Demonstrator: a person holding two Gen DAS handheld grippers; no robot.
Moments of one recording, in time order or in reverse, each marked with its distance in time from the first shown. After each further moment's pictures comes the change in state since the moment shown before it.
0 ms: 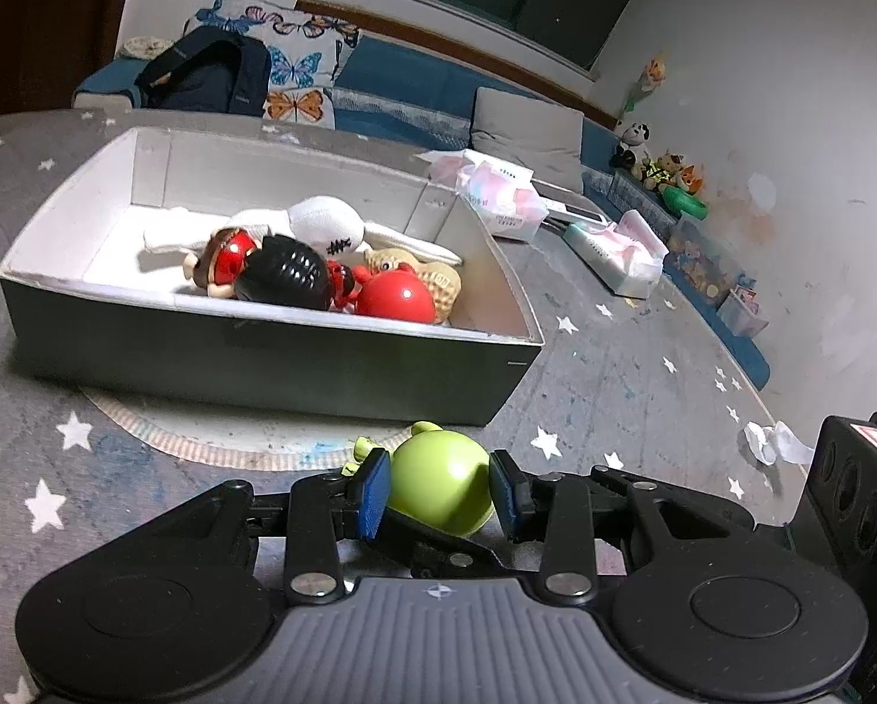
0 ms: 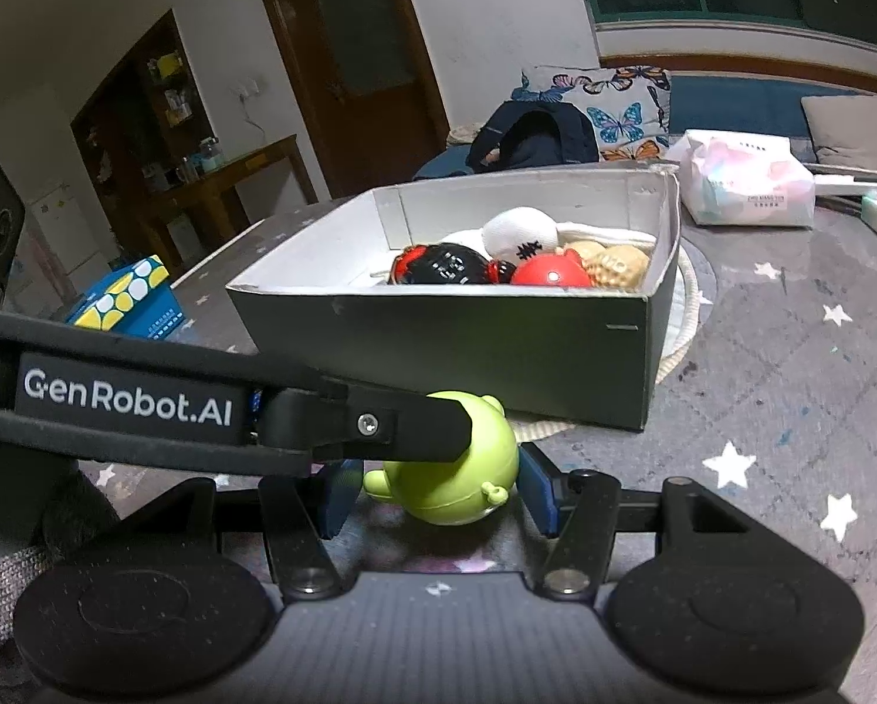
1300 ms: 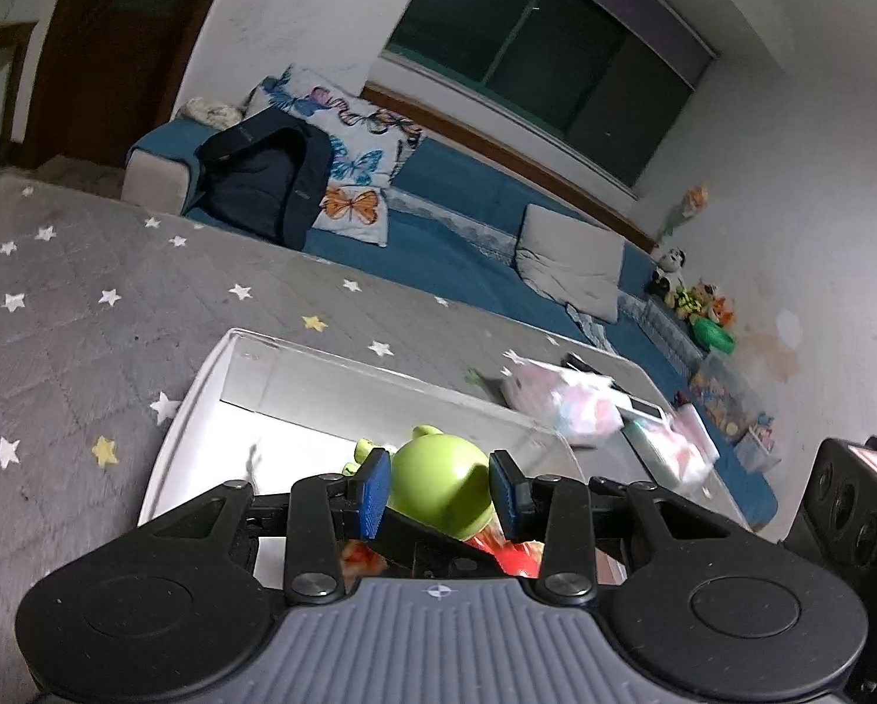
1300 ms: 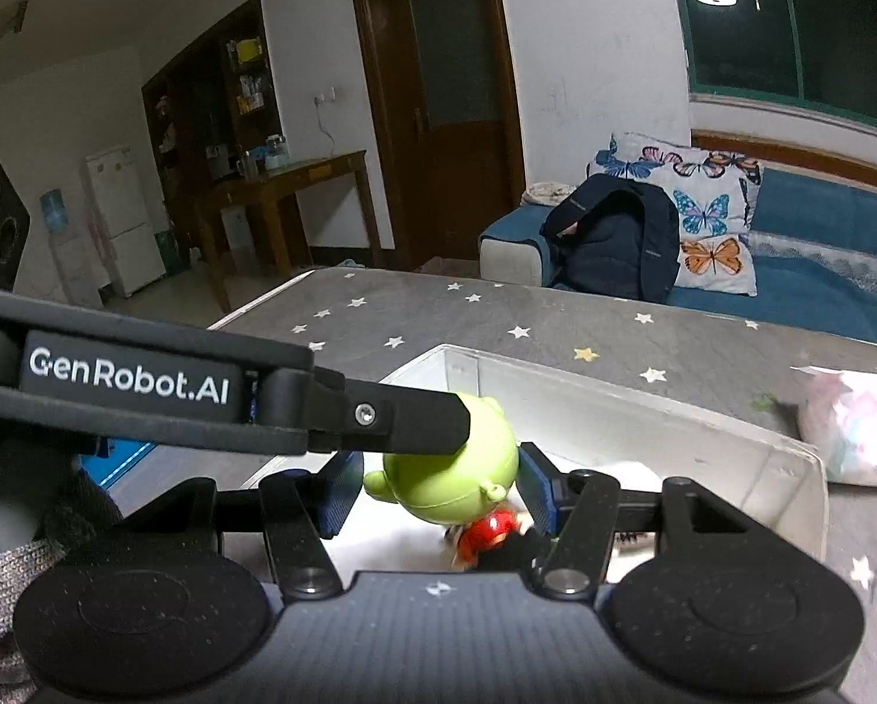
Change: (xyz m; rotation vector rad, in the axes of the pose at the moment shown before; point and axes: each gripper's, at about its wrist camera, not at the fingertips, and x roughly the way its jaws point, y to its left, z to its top) left arm -0.013 0.092 0.123 -0.149 -0.185 0.014; right arm 0.085 0.042 0.142 -0.189 -0.040 0.069
